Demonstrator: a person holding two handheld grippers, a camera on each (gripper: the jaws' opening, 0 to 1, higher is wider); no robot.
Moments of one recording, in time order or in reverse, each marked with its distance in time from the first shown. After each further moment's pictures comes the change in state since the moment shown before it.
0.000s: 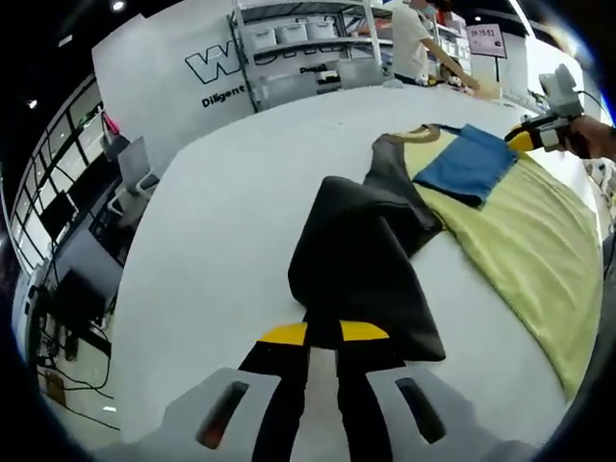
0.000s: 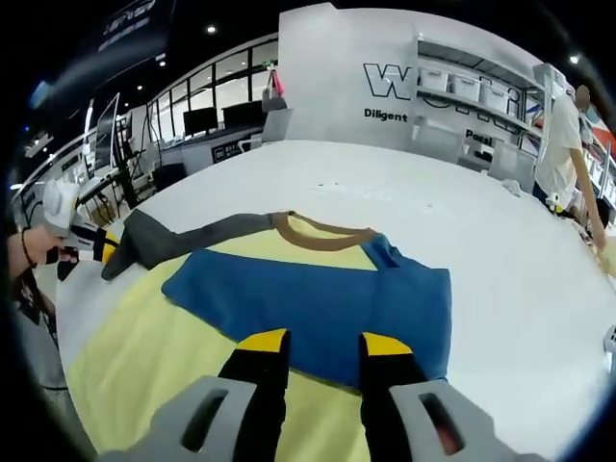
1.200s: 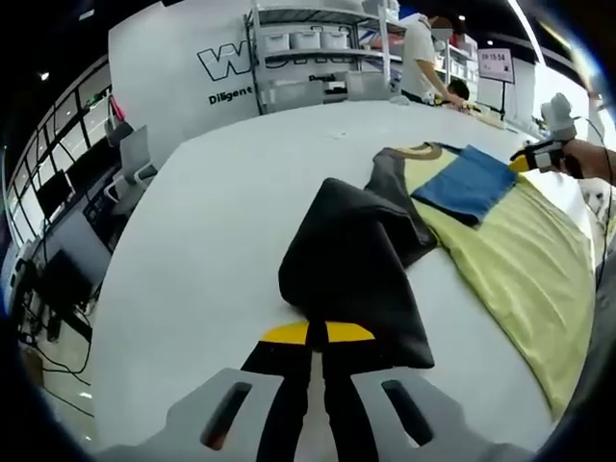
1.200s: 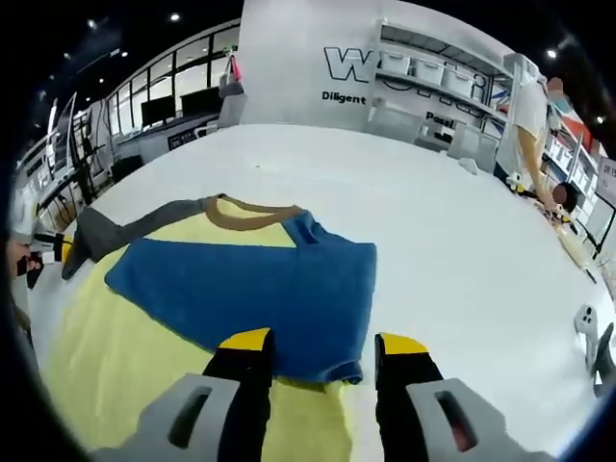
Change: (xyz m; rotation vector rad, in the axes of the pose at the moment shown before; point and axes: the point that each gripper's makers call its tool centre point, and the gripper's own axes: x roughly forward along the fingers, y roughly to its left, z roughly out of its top) left arm 0.006 -0.007 0.003 -0.089 -0.041 -0.040; right arm -0.006 -0.079 -0.020 0.036 0.092 -0.200
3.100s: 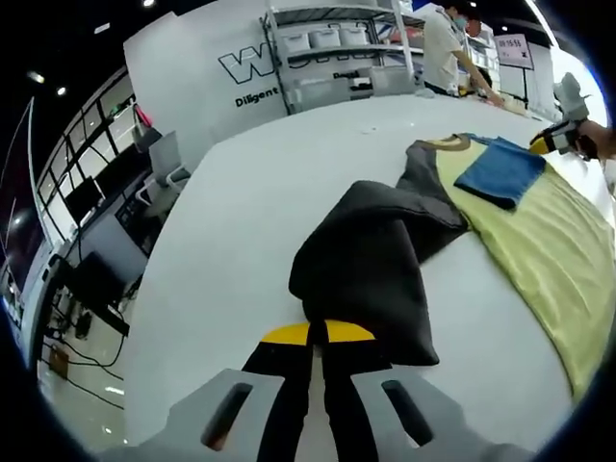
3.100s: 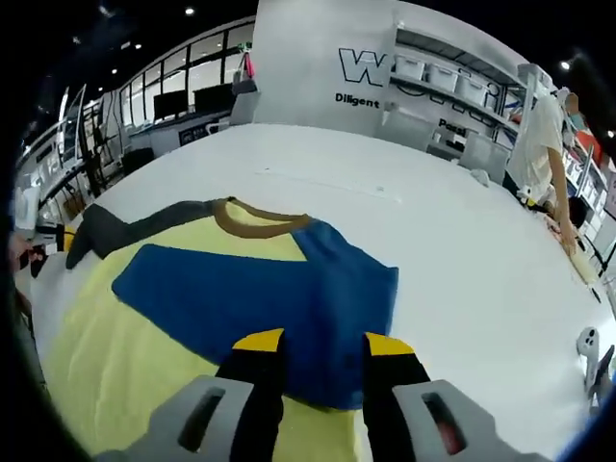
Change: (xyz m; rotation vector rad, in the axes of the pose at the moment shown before) left arm -0.016 0.028 -0.008 0.038 0.005 0.179; right arm 0.000 0.030 0.019 -0.059 -0.046 0.098
